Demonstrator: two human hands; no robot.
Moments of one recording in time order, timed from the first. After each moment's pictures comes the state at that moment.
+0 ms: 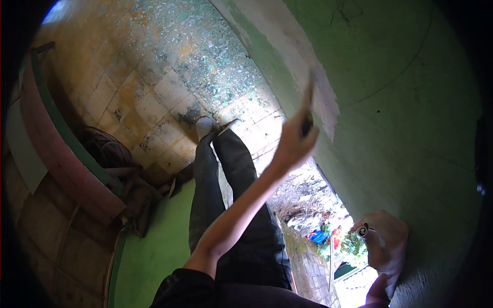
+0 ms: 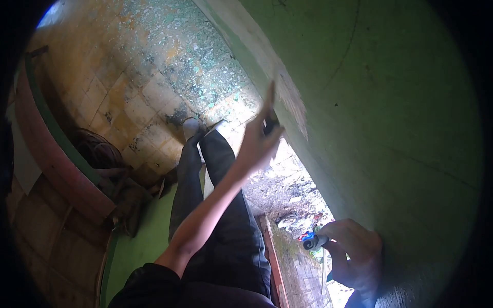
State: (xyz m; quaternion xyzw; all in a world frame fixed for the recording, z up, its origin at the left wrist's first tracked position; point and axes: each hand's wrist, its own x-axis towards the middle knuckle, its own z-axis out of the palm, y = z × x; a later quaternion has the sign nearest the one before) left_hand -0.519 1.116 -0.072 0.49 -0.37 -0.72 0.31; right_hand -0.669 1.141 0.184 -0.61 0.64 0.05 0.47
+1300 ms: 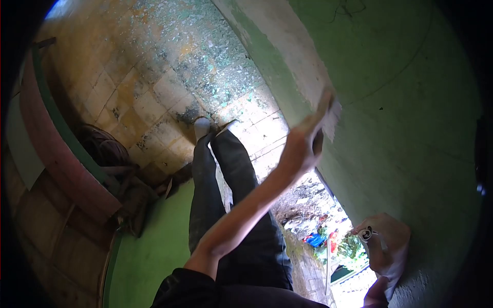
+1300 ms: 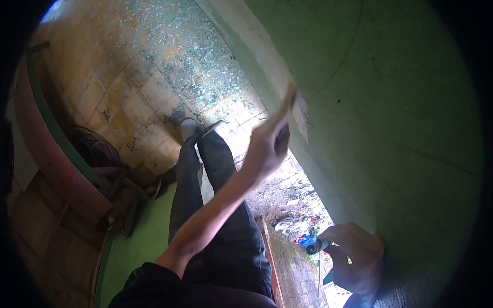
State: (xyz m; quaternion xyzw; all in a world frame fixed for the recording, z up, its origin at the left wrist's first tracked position) left_hand -0.543 1.132 -0.074 0.49 -0.50 -0.58 0.41; right_hand -0.668 1.147 0.185 -0.61 0.65 0.04 0.46
